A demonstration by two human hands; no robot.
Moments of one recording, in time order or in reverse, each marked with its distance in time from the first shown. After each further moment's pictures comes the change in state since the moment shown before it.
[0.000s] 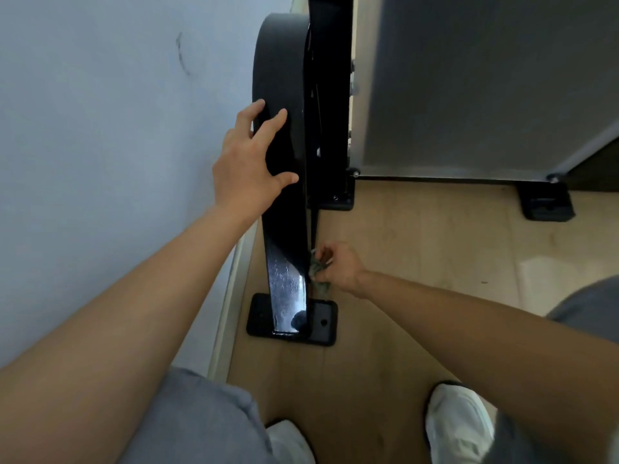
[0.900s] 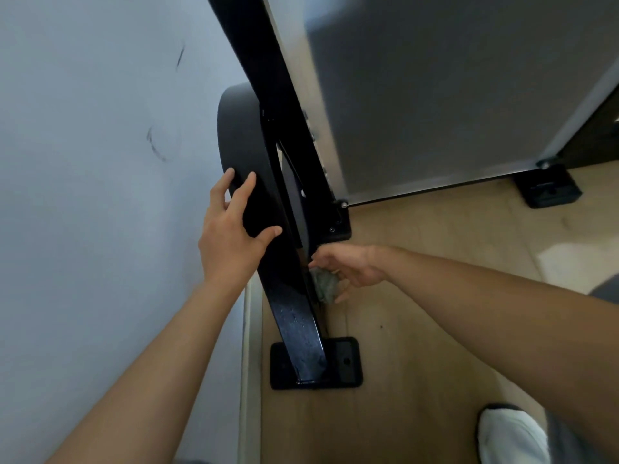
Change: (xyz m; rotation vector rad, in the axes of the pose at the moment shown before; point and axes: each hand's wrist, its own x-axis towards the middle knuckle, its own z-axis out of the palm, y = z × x) left_hand -0.001 -0.005 0.005 -0.020 0.005 0.021; right_hand 0.042 -0.033 -0.065 0.434 -0.505 0.343
